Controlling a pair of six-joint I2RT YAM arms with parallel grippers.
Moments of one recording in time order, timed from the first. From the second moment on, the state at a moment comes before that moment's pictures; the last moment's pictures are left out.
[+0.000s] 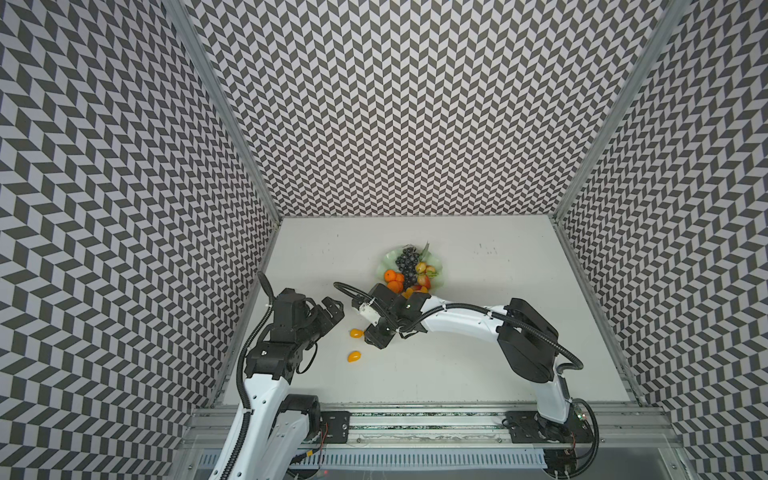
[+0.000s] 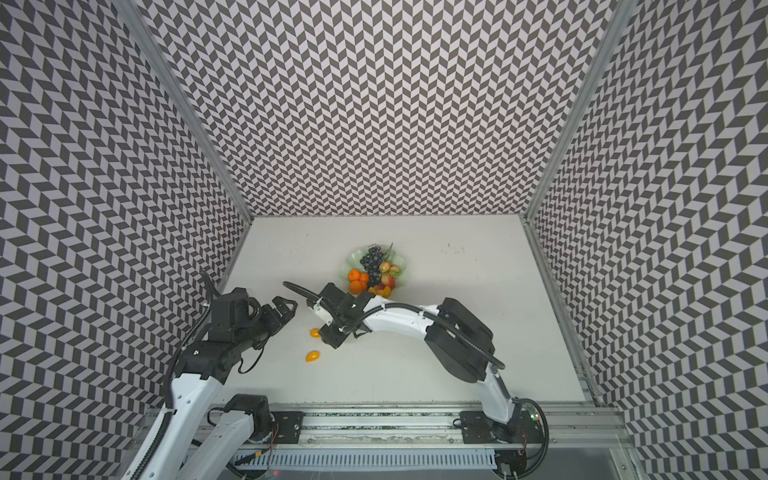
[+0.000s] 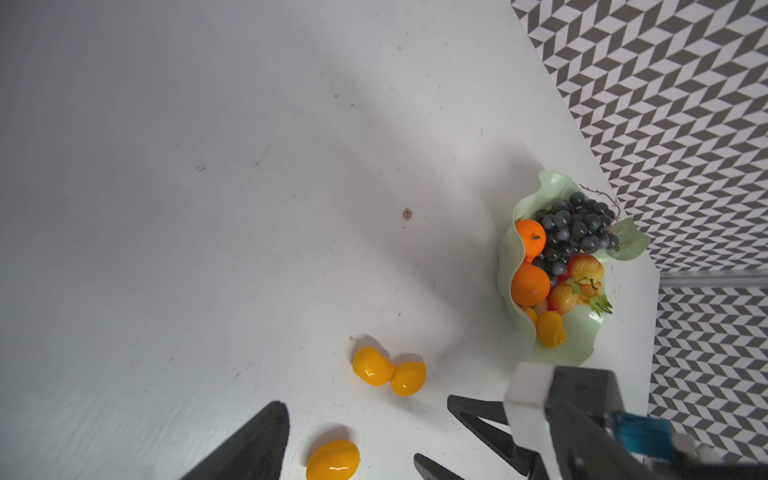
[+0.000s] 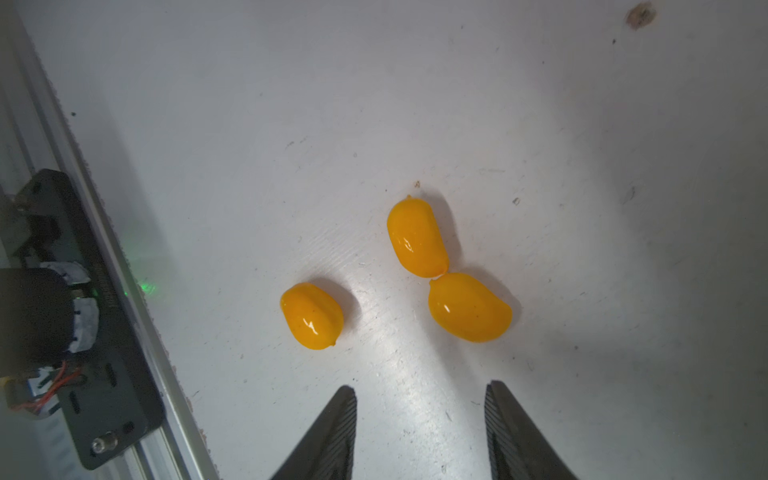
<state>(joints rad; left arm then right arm) -0.02 0.68 0.64 -0.71 0.18 -0.78 1.06 2.06 1.55 -0.49 -0.17 0.09</state>
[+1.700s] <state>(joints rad) 0.23 0.69 0.56 -0.71 0.46 -0.65 1.04 2.23 1.65 -0.45 -0.10 -0.06</state>
